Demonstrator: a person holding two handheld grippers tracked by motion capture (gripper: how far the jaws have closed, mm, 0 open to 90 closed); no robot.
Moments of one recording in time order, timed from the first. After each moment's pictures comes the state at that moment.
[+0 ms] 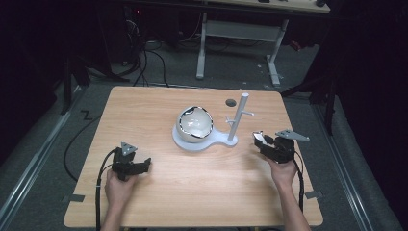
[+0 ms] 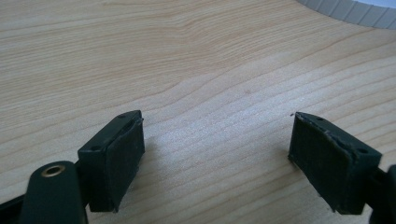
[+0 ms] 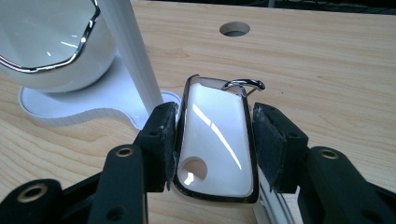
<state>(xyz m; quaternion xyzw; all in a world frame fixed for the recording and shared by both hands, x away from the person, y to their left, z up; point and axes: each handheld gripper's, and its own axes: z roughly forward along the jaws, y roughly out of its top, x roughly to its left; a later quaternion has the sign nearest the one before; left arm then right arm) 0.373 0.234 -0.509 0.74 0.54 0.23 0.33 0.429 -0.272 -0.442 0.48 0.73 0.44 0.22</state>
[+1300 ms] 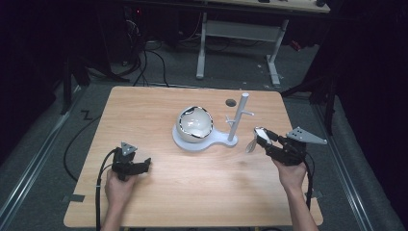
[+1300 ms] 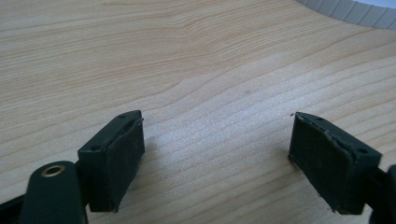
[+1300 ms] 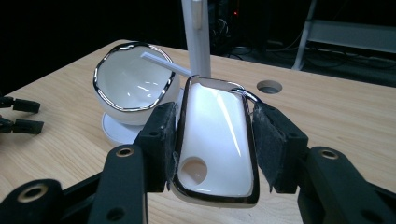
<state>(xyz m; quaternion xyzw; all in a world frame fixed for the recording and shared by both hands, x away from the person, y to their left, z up) 0.373 0.234 -0.509 0.74 0.54 0.23 0.33 0.390 -0.270 -0.384 0.40 0.73 0.51 0.22</state>
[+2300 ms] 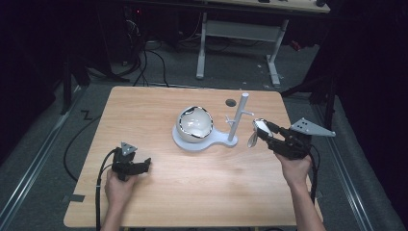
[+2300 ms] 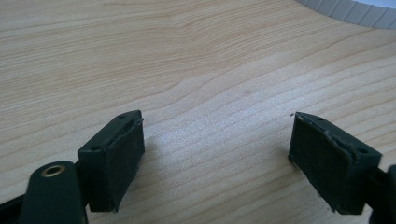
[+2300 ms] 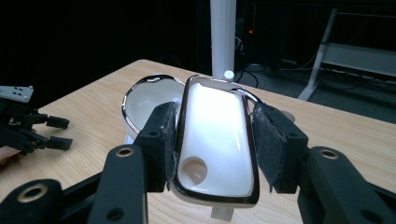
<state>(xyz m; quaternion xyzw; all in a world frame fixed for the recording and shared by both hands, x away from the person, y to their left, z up) 0.373 0.234 -0.509 0.74 0.54 0.23 0.33 0.387 -0.264 -0.344 0.37 0.73 0.54 0.22</state>
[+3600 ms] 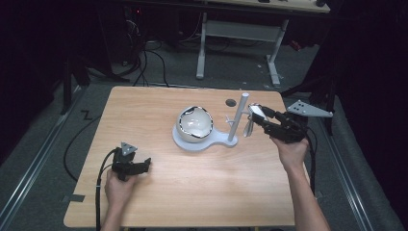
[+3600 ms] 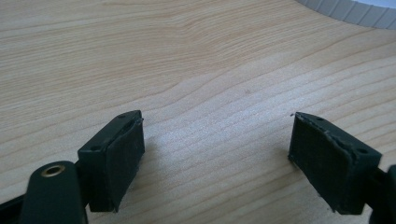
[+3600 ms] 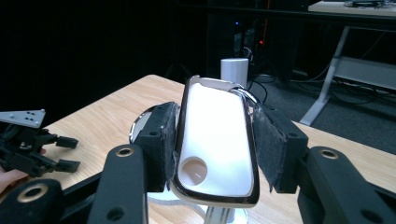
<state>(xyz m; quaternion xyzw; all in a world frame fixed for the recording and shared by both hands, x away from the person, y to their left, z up) 0.373 0.234 -0.509 0.74 0.54 0.23 0.33 0.413 -0.248 -0.311 0.34 0.73 0.55 0.21</state>
